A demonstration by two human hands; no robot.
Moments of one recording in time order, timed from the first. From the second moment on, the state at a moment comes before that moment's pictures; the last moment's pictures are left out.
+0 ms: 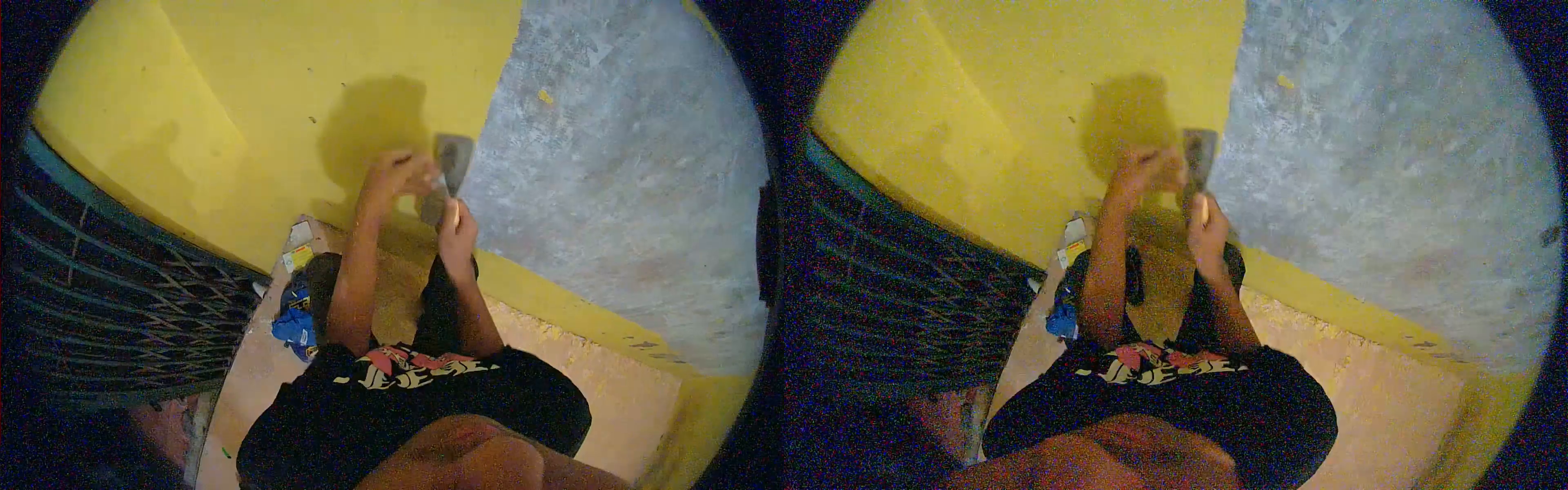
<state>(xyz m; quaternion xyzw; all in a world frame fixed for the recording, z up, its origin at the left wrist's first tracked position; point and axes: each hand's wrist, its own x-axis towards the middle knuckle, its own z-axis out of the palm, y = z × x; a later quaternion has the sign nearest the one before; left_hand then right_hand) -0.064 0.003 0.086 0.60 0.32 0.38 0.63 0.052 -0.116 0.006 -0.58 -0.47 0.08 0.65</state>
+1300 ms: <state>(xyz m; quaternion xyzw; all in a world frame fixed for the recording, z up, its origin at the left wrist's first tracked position) -0.018 -0.005 0.018 0.50 0.41 0.47 0.60 0.013 -0.084 -0.128 -0.57 -0.32 0.25 0.71</state>
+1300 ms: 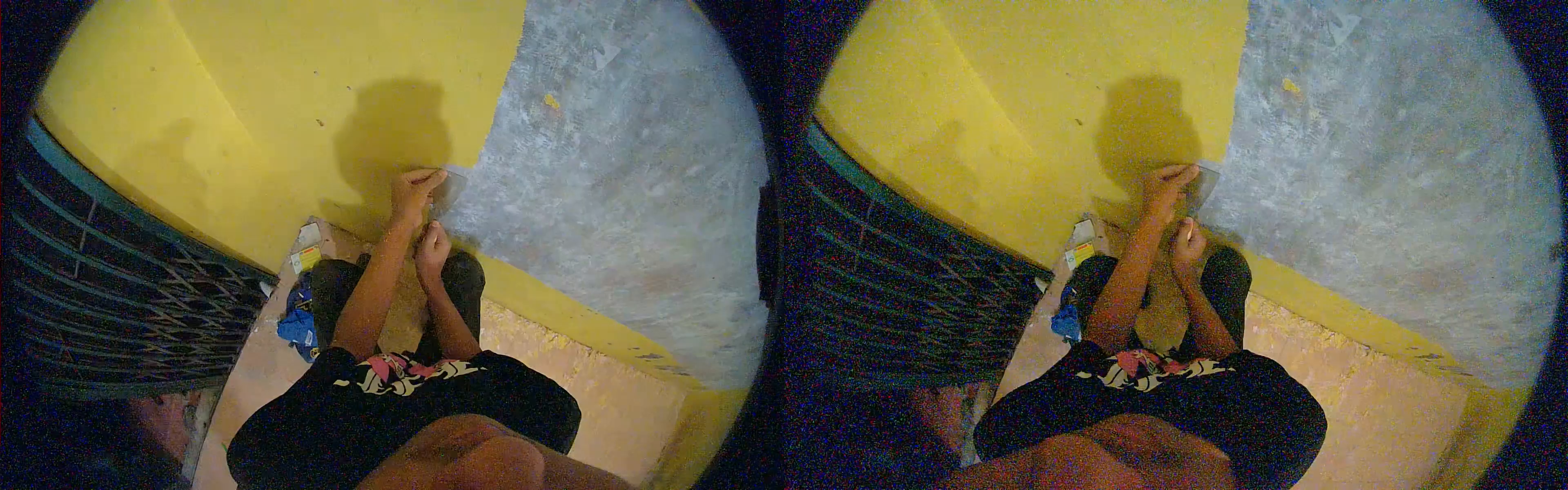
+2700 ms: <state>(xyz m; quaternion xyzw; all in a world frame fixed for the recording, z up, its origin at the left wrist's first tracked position) -0.014 -0.023 0.028 0.53 0.36 0.44 0.63 0.022 -0.108 -0.086 -0.57 -0.32 0.23 0.72</state>
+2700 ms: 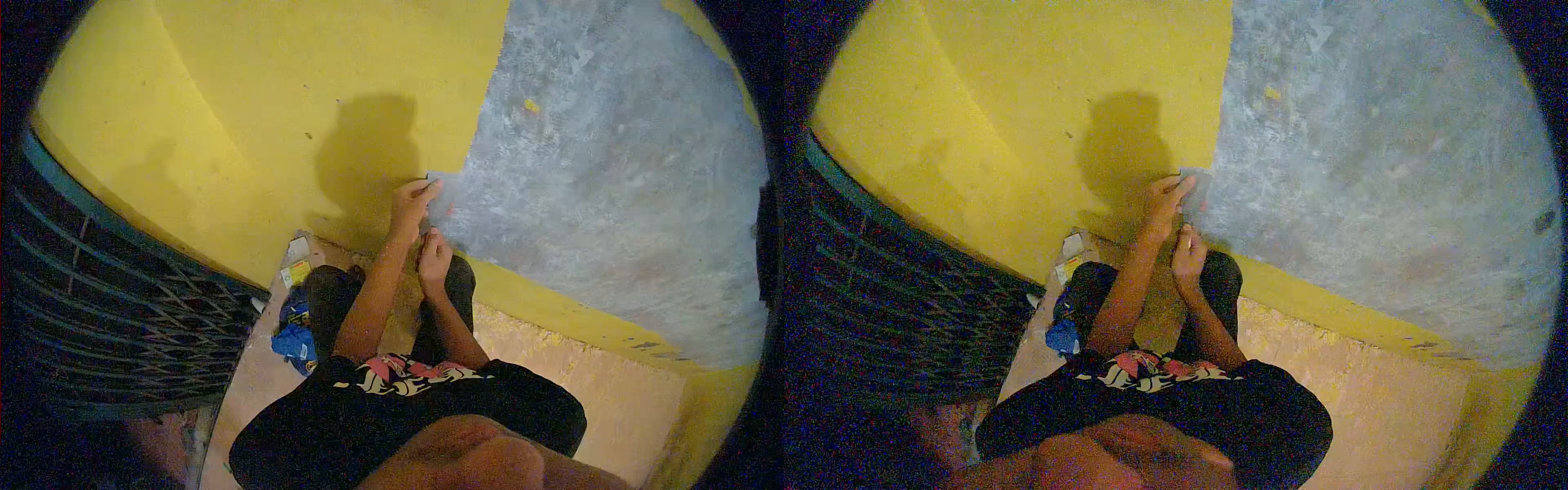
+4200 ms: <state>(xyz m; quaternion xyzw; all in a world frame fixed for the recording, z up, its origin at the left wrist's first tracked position) 0.004 -0.033 0.038 0.34 0.24 0.42 0.81 0.043 -0.154 0.001 -0.66 -0.38 0.15 0.63</state>
